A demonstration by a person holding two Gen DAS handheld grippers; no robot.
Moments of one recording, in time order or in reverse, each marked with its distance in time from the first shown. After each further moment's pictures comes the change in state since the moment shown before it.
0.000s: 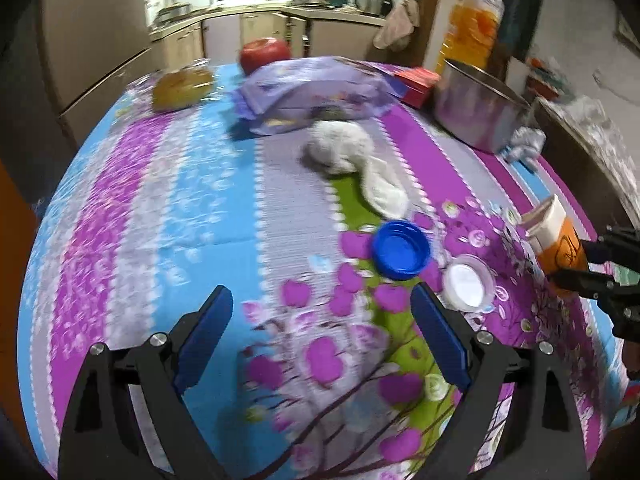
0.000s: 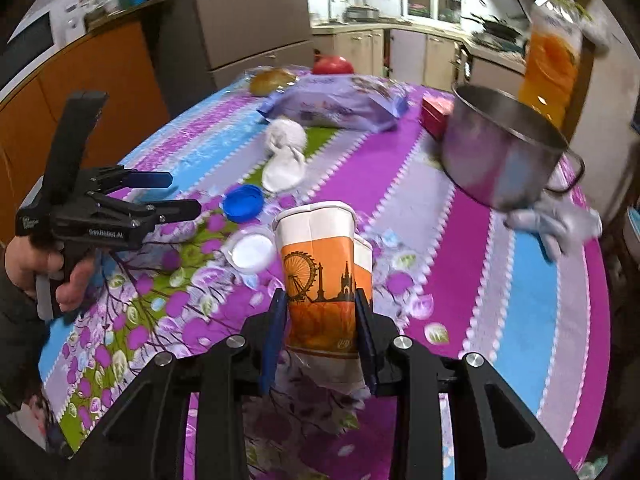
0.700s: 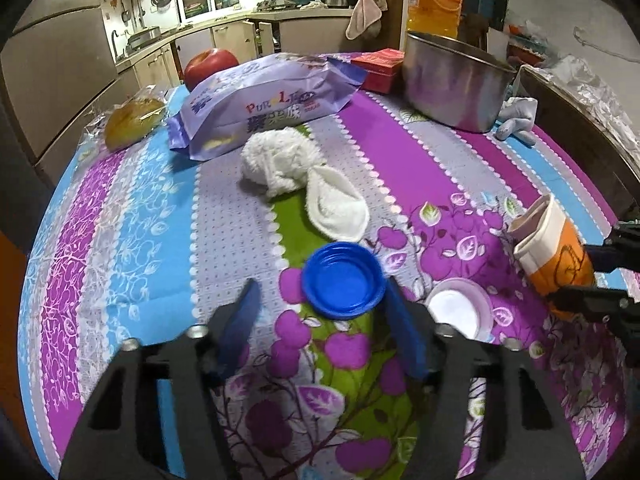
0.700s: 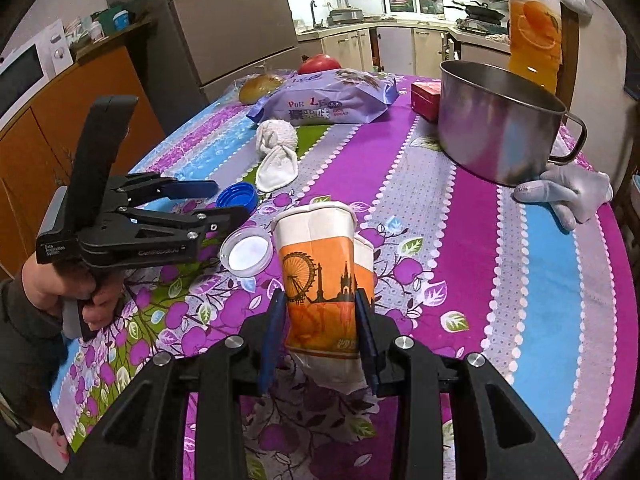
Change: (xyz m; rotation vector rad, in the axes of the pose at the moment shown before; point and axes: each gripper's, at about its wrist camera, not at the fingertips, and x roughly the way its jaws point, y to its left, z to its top) left arm 0.029 -0.037 0.017 0.124 -0.004 0.021; right arm 0.007 -0.005 -0.015 0.094 -0.035 0.041
